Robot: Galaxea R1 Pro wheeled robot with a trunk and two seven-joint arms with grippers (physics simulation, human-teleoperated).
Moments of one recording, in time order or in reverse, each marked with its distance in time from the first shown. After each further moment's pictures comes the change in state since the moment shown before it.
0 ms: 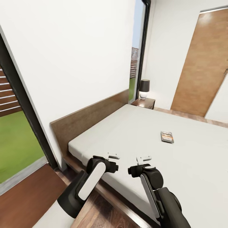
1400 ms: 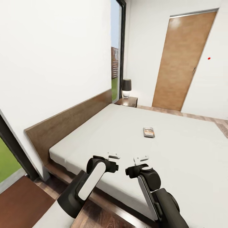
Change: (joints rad) left arm 0.000 -0.001 0.000 -0.004 0.000 0.000 0.000; right arm 0.003 0.000 0.049 -0.005 0.007 0.000 -0.002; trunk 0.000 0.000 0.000
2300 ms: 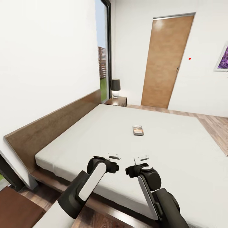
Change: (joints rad) left arm 0.000 -0.001 -0.011 0.000 0.000 0.000 0.001; right arm 0.000 0.000 -0.001 -0.011 0.000 0.000 0.000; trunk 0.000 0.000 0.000
